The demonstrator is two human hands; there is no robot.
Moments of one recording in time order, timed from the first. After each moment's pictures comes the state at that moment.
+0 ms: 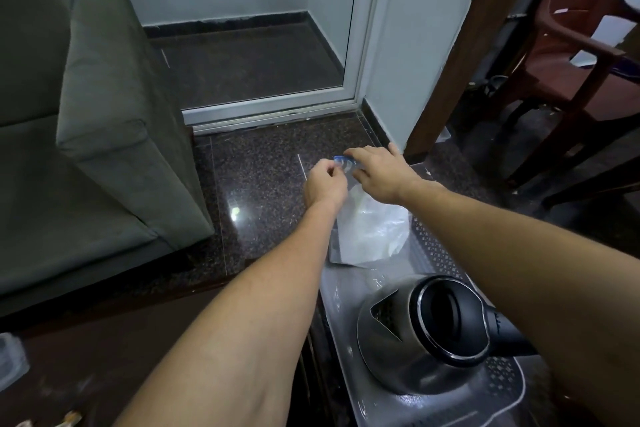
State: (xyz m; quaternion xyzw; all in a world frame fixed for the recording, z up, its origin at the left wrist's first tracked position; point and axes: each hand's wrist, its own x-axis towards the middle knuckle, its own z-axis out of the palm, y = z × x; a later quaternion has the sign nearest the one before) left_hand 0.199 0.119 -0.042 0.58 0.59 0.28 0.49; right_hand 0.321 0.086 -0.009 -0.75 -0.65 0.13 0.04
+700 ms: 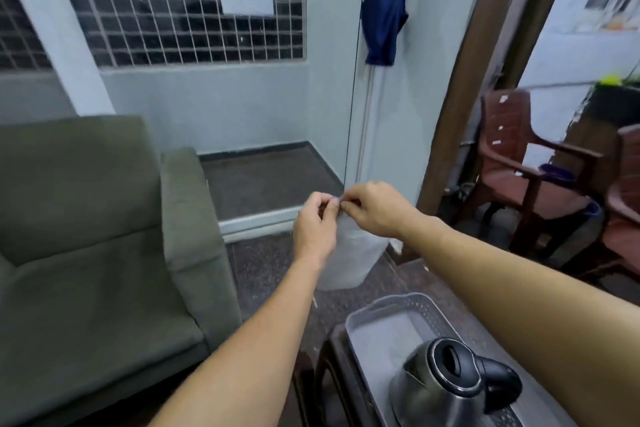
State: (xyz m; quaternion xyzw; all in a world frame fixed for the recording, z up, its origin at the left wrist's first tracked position) left_hand 0.069 0.100 0.169 0.64 0.40 0.46 0.46; right_hand 0.202 0.053 0.226 -0.71 -0.68 -0.01 0.17
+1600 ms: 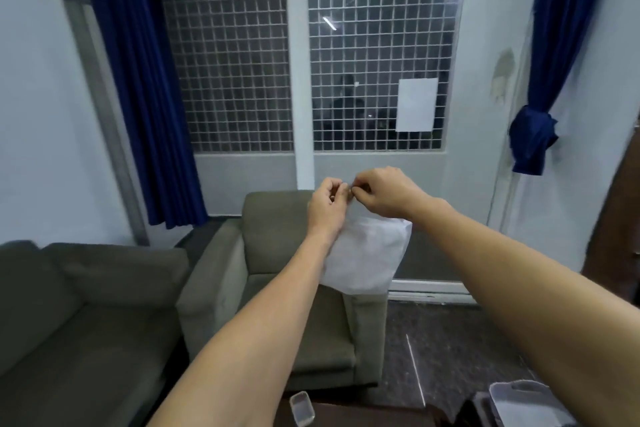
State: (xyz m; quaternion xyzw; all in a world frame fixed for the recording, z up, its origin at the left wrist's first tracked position) left_hand -0.324 0.012 0.481 0.61 0.41 0.59 0.33; right_hand -0.183 -0.008 0.542 -0.55 -0.80 -0.09 0.22
